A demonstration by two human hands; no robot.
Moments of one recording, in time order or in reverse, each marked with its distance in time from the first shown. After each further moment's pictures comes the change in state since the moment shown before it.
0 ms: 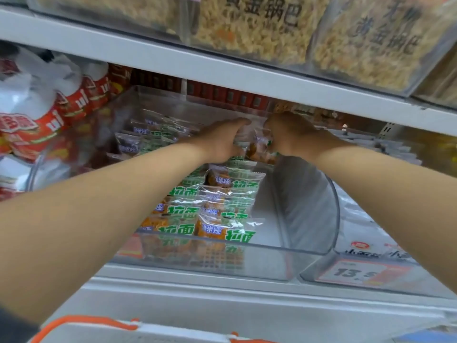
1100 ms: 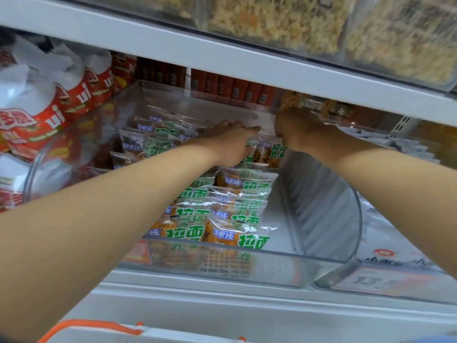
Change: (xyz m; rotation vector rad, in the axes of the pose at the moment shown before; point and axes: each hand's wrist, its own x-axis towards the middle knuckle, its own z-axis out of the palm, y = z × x) left_hand -0.006 0.006 -0.002 0.317 -0.111 -0.037; right_hand 0.017 0.000 0.007 -0.181 -0.002 0.019
